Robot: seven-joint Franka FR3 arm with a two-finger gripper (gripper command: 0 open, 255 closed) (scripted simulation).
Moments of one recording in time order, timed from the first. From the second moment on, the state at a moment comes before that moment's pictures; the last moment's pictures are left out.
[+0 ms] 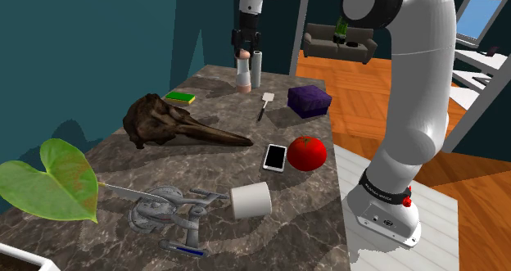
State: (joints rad) arm -0.07 0.38 -0.14 -1.34 0.21 1.69 -0.08
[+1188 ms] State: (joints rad) arm -0.10 0.48 -0.14 -0.94 0.22 1.39 -0.04
